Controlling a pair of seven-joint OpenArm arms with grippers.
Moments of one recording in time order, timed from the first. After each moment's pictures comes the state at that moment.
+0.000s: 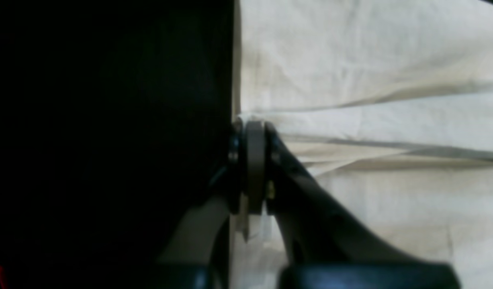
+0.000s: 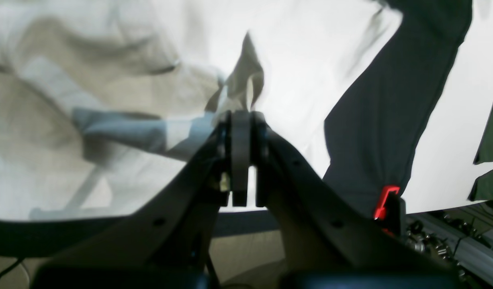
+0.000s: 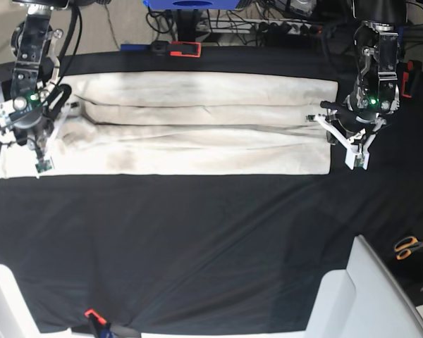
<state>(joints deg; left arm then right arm) 11.2 -19.5 -6.7 80.2 -16.6 -7.6 35.4 -11.7 1.0 16.8 100.2 -24.4 25.2 -52.5</state>
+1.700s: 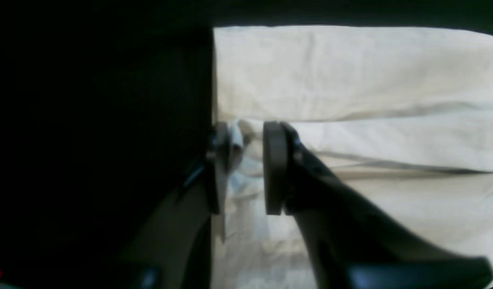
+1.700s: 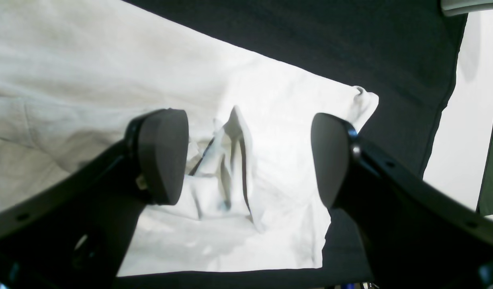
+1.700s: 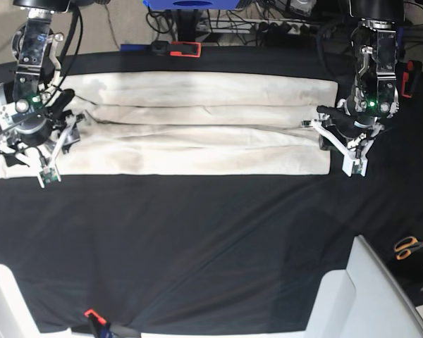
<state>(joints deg) 11.6 -17.8 -6.9 86.1 -16.8 -7.4 38.2 -11.1 1.0 17.0 97.4 -24.6 25.2 -38.8</state>
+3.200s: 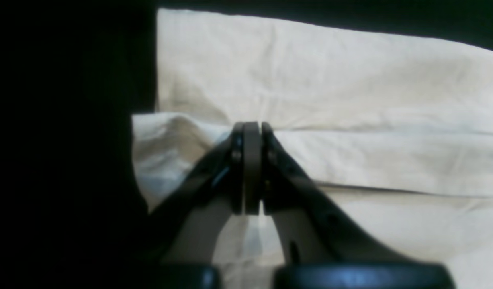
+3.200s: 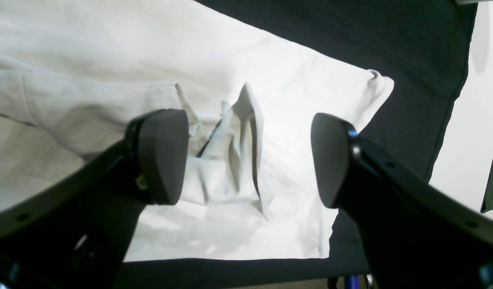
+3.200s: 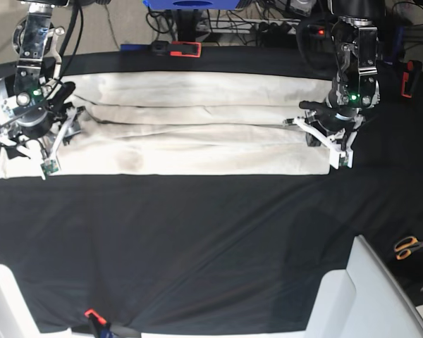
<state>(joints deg) 11.3 -12.5 -7.5 79.3 -16.7 -7.5 31.0 -12.8 1.0 17.0 97.3 -24.6 25.2 -38.6</state>
